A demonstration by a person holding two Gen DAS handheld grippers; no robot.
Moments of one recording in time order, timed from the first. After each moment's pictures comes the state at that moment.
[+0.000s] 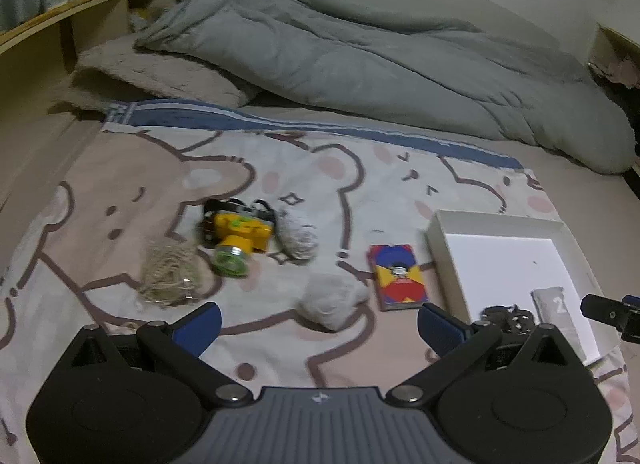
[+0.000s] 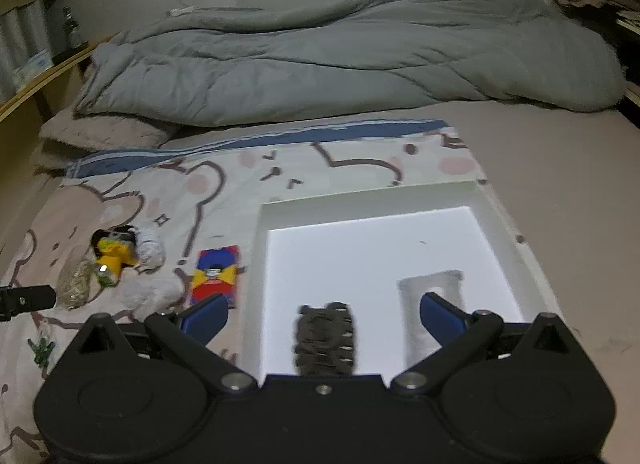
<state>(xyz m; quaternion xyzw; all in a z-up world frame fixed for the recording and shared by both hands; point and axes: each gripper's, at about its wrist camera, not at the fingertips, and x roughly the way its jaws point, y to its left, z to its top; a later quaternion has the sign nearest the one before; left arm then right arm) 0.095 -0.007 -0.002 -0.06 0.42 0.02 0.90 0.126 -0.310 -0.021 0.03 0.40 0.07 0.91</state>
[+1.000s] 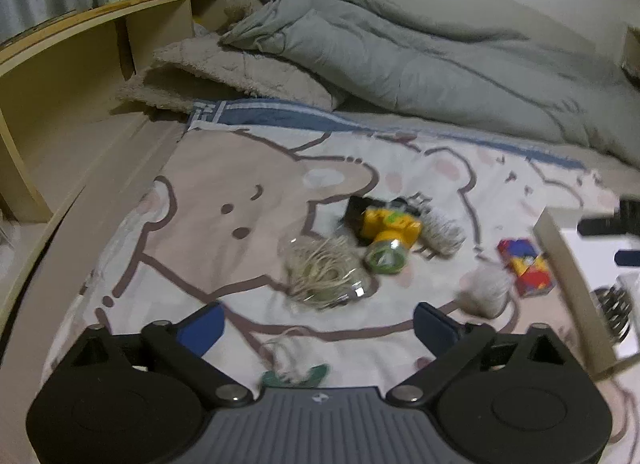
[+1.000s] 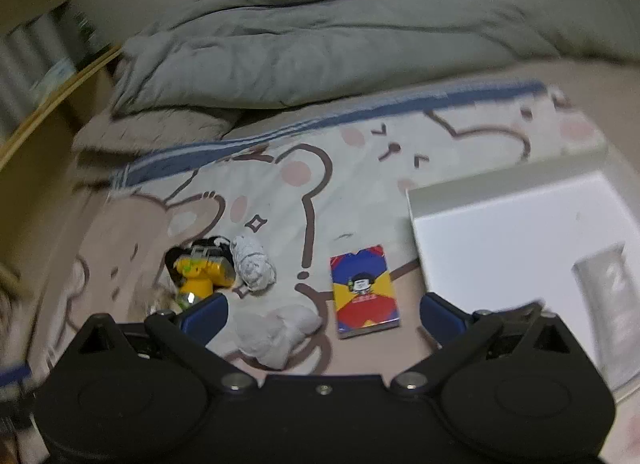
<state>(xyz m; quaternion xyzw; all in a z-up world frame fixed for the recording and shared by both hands) 0.065 0.133 -0.031 -0.02 0.41 0.07 0.91 0.178 -0.177 -0.055 0.13 0.43 0.10 0.89</state>
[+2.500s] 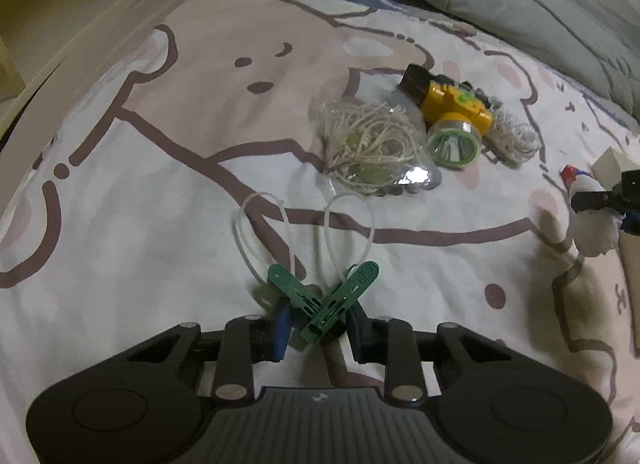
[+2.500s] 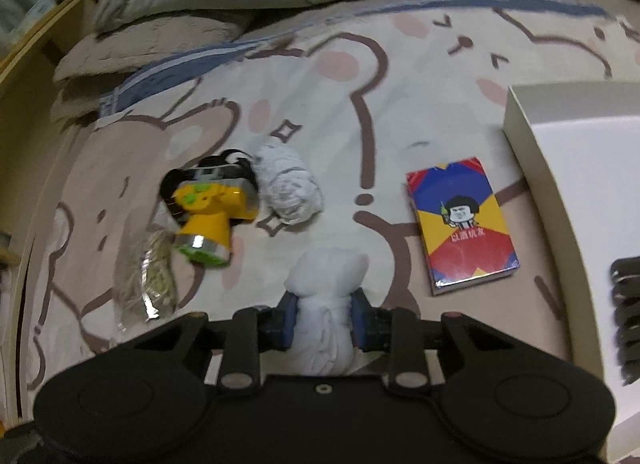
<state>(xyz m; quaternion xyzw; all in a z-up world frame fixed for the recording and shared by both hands) 0.085 0.171 -0.124 -0.09 0.52 0.08 0.84 0.217 -0.099 -0.123 0.10 0.53 0.14 0.83</state>
